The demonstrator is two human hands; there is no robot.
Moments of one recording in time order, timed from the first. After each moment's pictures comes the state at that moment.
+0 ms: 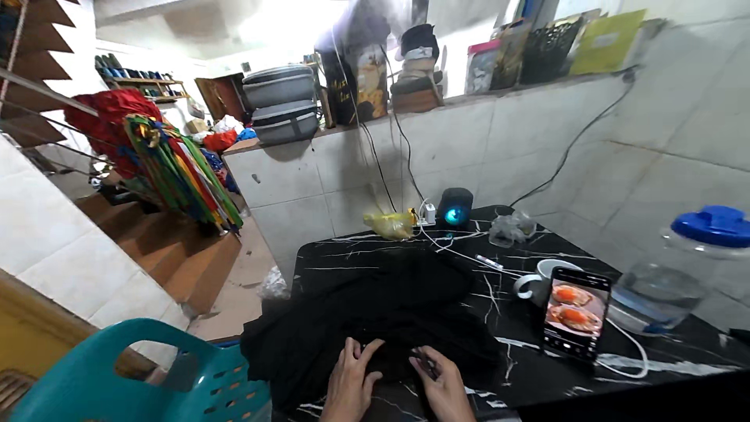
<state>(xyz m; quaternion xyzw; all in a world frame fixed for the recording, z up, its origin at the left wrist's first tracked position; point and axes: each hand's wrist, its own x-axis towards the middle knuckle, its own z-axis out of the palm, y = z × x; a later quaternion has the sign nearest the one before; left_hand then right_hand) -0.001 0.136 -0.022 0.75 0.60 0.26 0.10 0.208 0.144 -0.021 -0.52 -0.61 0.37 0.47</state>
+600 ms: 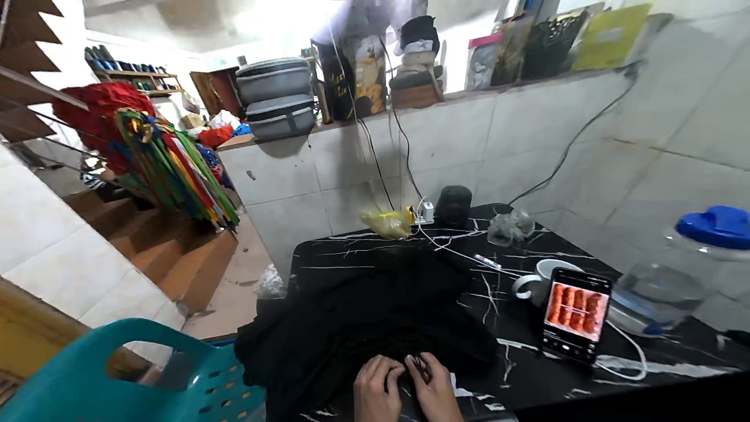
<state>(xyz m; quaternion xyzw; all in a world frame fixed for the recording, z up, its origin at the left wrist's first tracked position) 0.060 0.131 -0.042 0.69 0.56 0.46 0.08 0.195 0.147 -0.042 -0.54 -0.58 0.37 0.49</state>
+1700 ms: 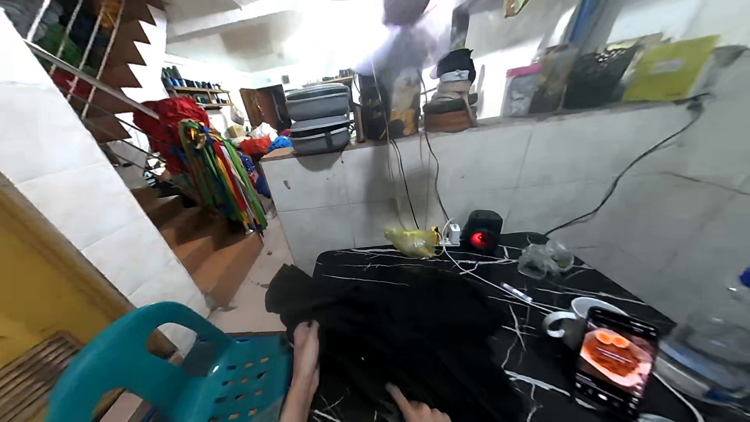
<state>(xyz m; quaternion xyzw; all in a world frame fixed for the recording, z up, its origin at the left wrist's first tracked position) -0.063 0.171 0.046 0.27 0.63 0.66 0.32 0.176 0.112 0.028 -0.51 -0.82 0.23 0.08</state>
